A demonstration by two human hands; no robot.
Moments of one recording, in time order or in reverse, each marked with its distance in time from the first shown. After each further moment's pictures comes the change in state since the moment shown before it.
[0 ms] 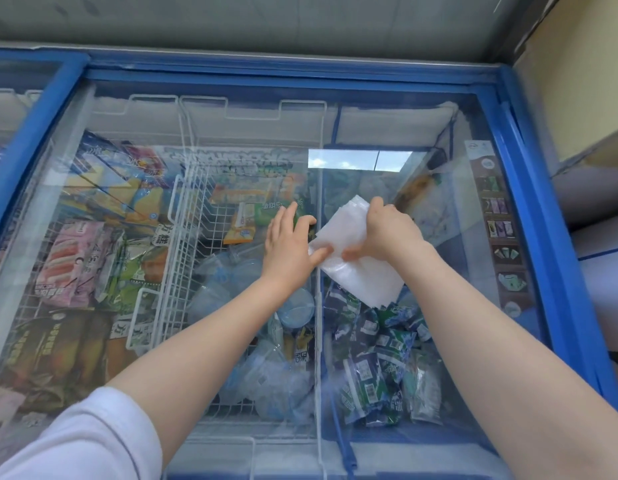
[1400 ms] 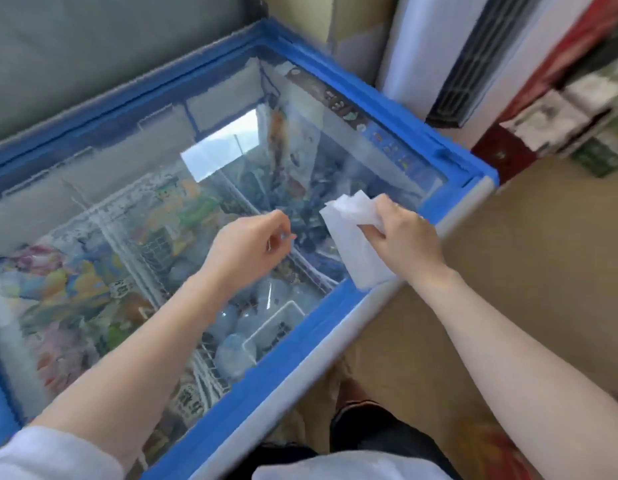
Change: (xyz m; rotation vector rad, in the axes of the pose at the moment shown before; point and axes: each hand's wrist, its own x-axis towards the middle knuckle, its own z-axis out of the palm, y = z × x) left_hand -0.193 -0.026 -0.107 0.130 -0.192 1.080; right_hand -0.341 -0.043 0.141 0.261 0.829 0.321
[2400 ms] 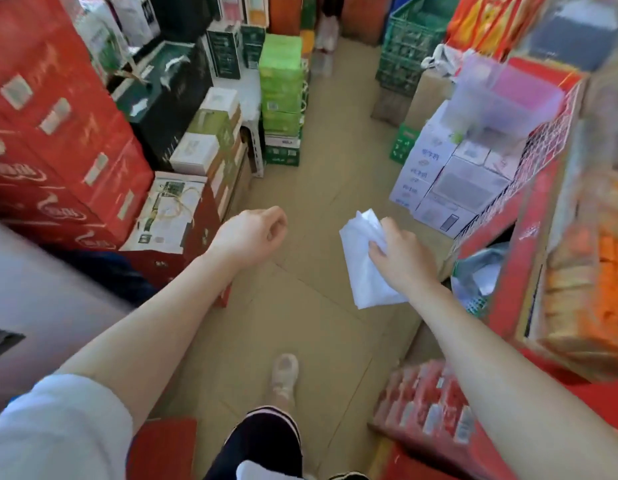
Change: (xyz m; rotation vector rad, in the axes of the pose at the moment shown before) left_hand 0.452 0.586 0.376 -0.013 -0.492 0.668; right_hand -0.175 0.627 -0.271 -0.090 0.214 1.101
